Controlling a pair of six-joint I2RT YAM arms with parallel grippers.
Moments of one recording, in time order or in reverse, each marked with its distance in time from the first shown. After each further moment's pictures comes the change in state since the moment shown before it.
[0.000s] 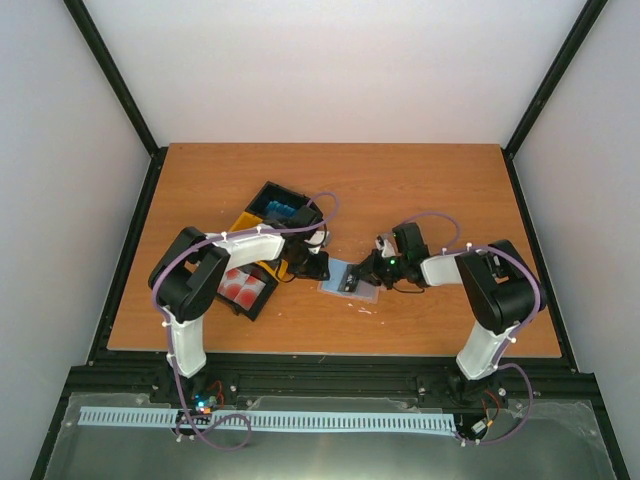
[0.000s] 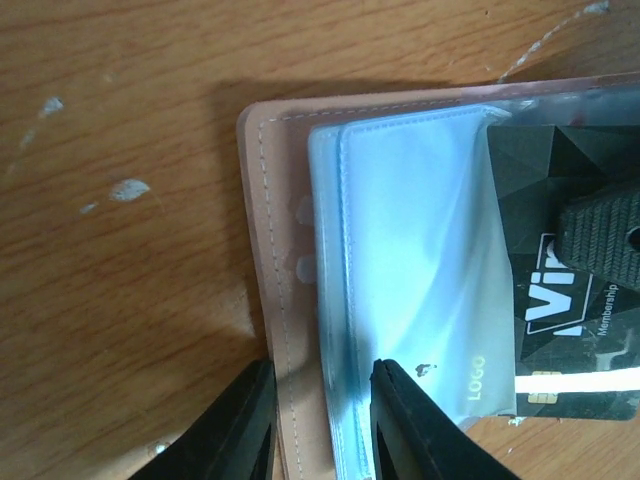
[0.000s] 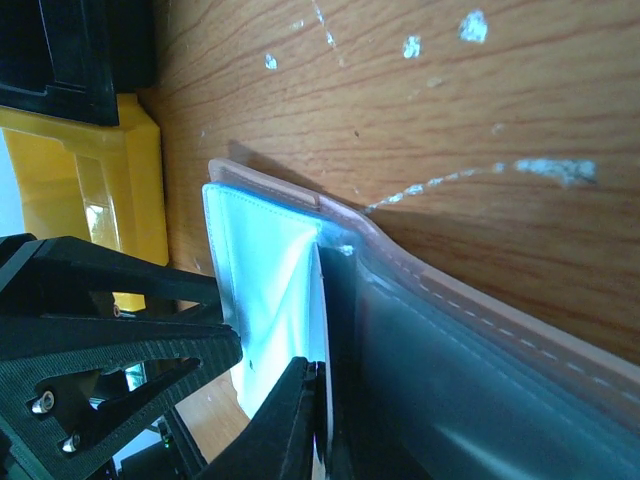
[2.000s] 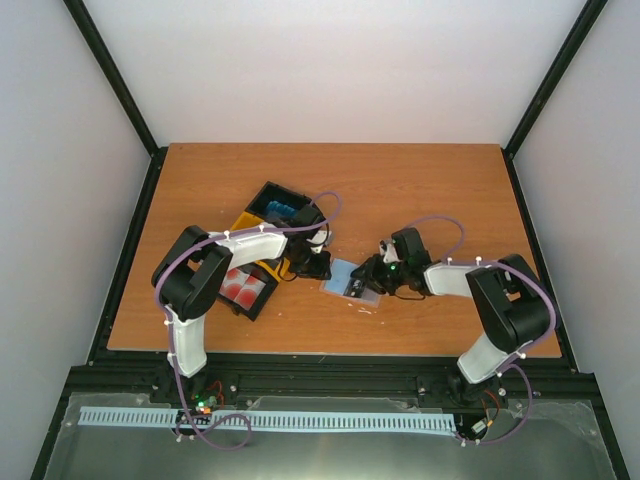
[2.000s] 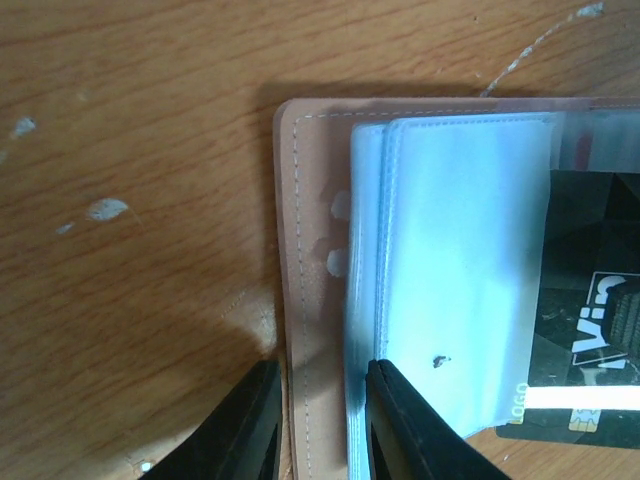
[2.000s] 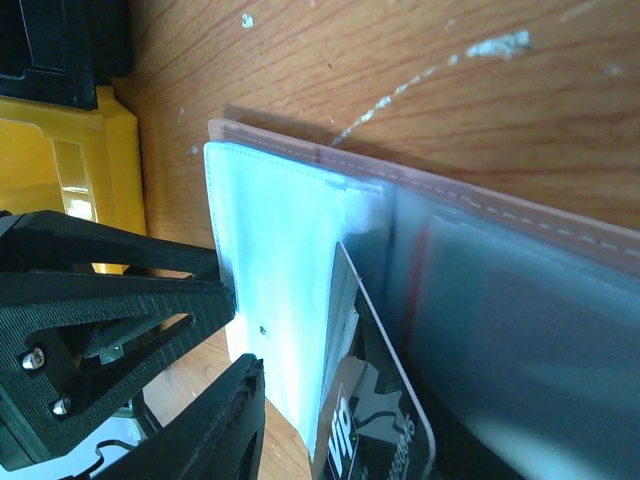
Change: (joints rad) left arm -0.006 0.021 0.030 -0.019 -0.002 0.008; right arm 0.047 -0.117 -0.055 -0.063 0.119 0.050
